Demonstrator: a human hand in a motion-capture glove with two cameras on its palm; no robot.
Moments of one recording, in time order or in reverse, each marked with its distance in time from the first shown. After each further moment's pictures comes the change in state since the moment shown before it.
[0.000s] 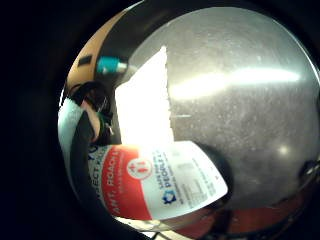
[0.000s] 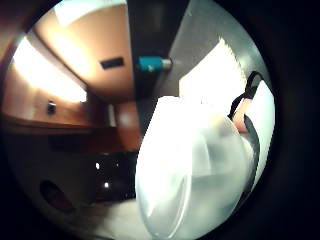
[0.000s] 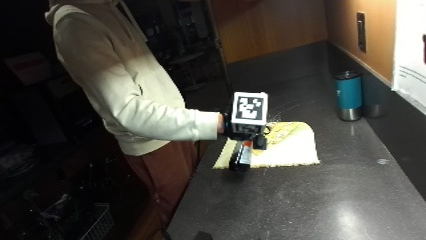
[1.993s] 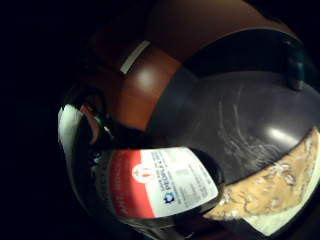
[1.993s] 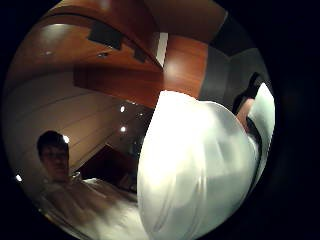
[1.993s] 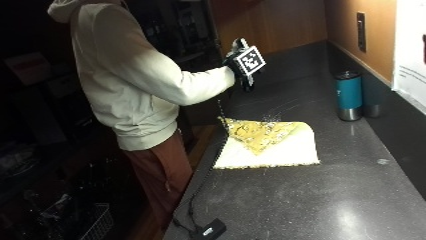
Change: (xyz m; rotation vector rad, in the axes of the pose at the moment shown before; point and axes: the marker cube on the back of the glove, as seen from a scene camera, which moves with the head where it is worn) arm -0.374 0.073 0.231 -0.193 -0.574 -0.698
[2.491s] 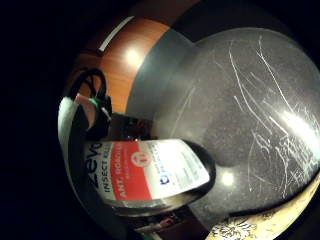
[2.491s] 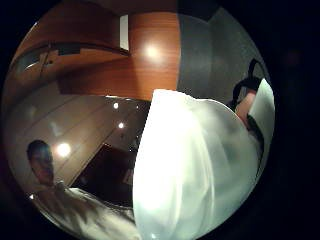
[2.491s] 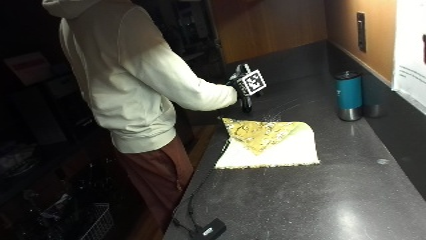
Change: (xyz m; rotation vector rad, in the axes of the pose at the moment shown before) arm 0.114 0.014 0.123 -0.072 0.085 0.117
